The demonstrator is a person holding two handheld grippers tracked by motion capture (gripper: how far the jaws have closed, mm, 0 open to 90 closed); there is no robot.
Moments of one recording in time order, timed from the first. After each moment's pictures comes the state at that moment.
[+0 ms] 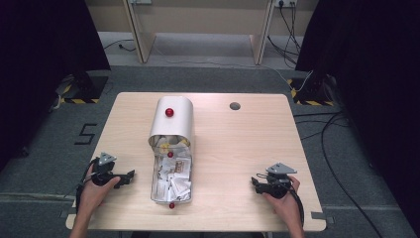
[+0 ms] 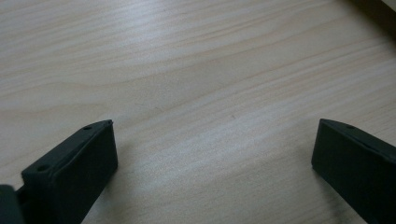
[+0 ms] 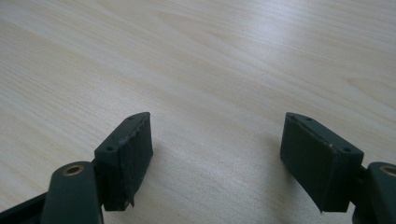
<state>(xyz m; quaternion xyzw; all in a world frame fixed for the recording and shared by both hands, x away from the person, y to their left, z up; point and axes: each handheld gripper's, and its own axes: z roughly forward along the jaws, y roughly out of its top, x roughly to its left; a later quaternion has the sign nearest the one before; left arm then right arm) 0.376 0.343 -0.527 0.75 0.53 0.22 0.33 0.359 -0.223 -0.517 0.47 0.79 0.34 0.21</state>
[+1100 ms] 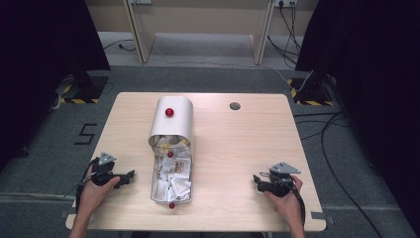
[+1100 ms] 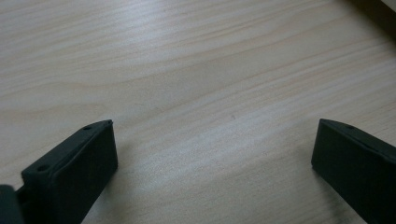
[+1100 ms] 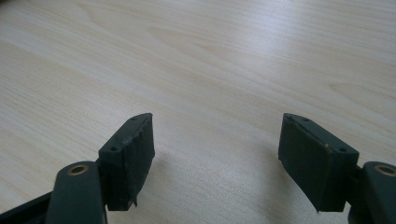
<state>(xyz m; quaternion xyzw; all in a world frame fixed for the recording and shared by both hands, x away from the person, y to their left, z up) 0.376 0.343 -0.527 0.75 0.53 0.22 0.33 0.360 -0.230 -0.515 0.48 0.77 0.36 0.22</state>
